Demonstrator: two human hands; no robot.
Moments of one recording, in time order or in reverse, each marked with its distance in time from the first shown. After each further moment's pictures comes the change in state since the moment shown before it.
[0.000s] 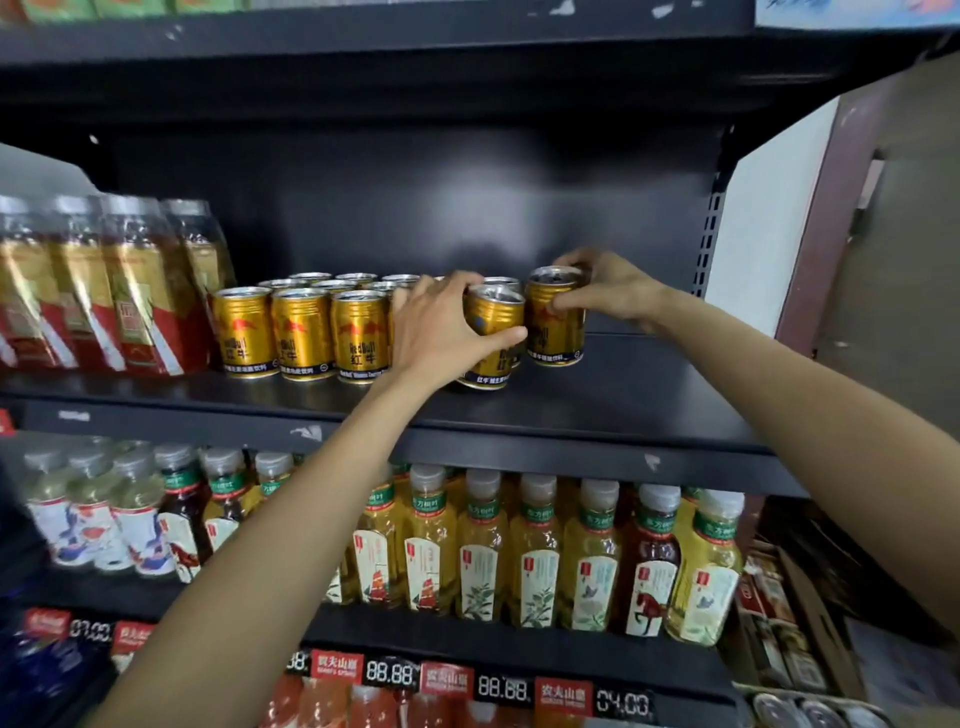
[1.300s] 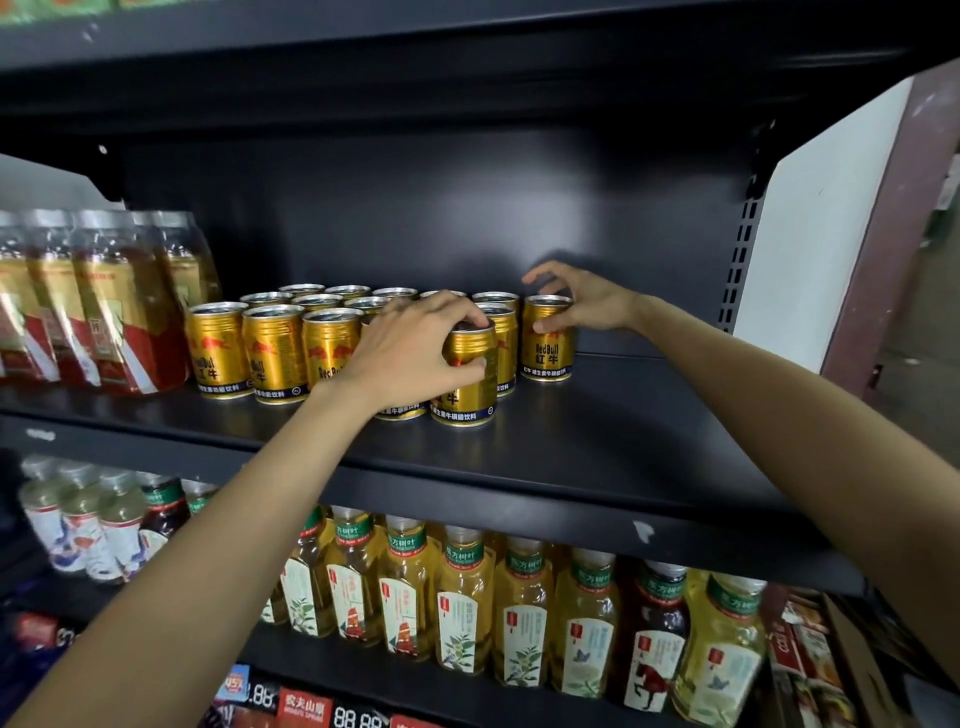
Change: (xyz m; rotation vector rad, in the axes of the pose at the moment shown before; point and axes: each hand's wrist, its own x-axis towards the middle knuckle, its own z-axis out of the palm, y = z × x) left_hand 0.018 0.002 -0.009 0.157 -0.227 0.181; right_hand 0.095 0.056 -0.006 -0.173 -0.253 -0.184
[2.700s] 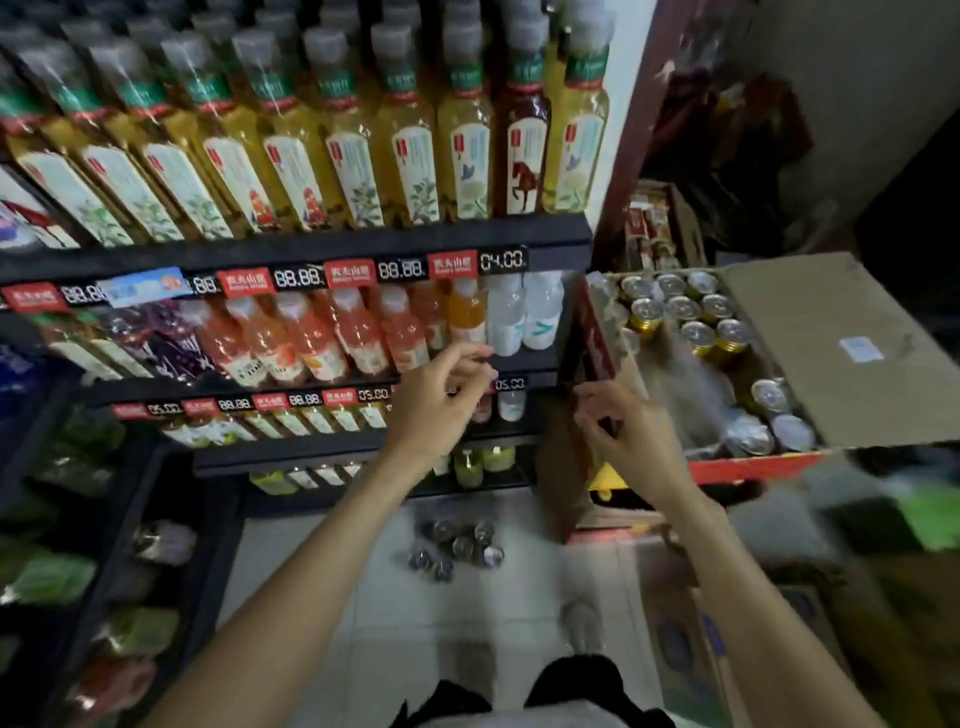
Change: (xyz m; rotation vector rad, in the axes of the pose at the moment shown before) left_hand -0.398 0.182 0.120 -0.964 -0.395 -0.389; right_hand -0.552 -0.041 0.325 0.030 0.316 0.586
